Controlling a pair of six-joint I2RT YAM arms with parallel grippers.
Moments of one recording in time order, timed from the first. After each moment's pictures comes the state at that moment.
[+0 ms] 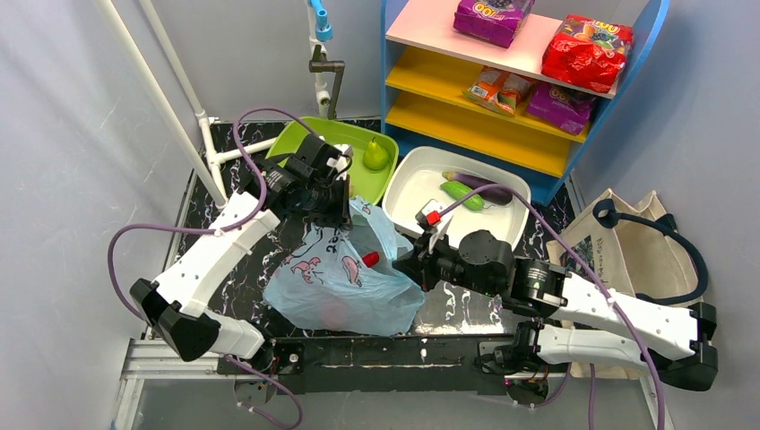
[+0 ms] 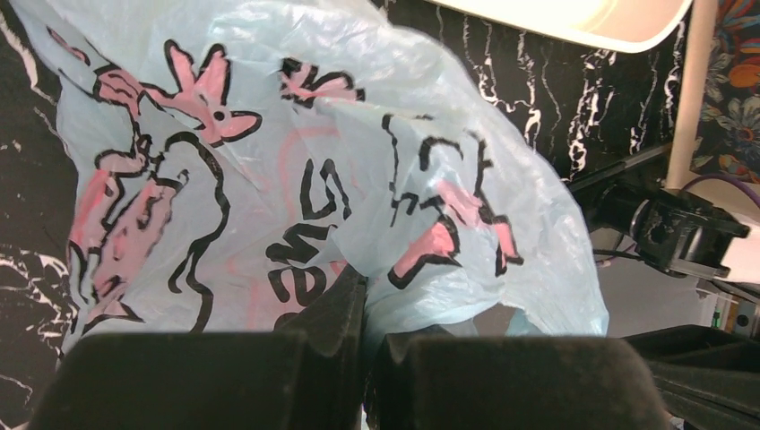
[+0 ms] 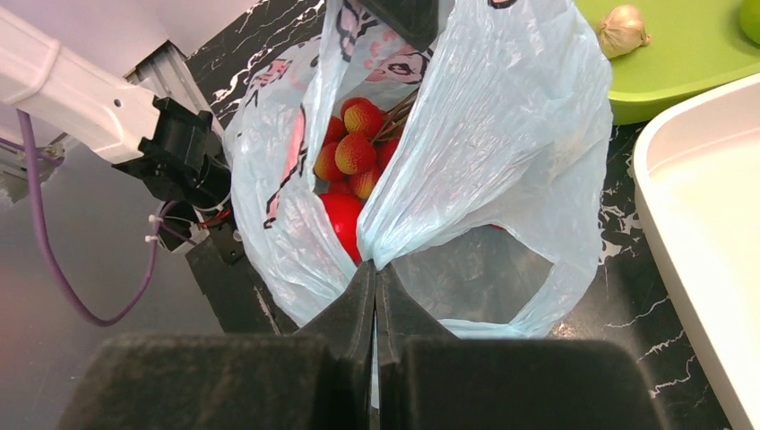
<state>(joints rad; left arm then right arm) -0.66 1.37 1.55 -1.19 0.10 -0.52 1.25 0.87 0.87 -0.29 0.14 0.33</state>
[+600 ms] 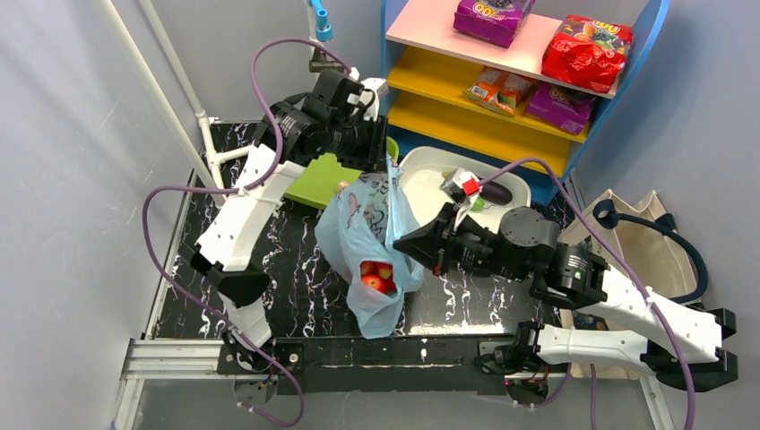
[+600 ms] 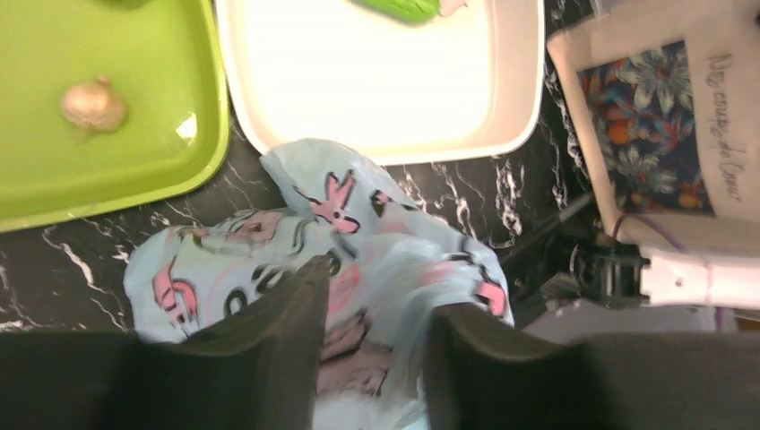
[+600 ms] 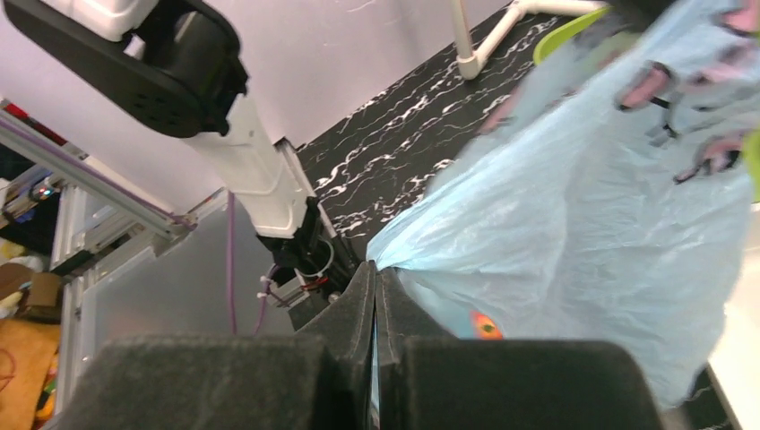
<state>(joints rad) -0.68 1.76 2.30 -1.33 0.14 -0.35 1.24 0.85 1.14 -0.38 0.06 0.38</state>
